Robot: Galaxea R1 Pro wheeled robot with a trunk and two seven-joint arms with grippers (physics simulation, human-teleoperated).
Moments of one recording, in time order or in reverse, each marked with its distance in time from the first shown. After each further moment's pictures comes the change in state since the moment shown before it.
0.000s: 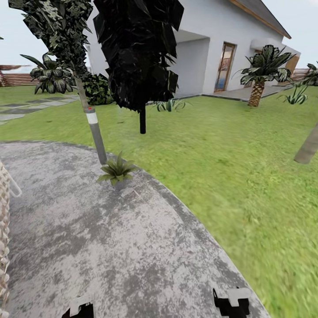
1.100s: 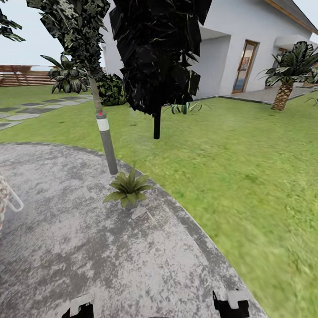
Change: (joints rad) left arm 0.000 0.000 0.000 0.000 0.000 0.000 0.000; right arm 0.000 0.000 0.000 0.018 -0.001 0.000 0.000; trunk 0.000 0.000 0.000
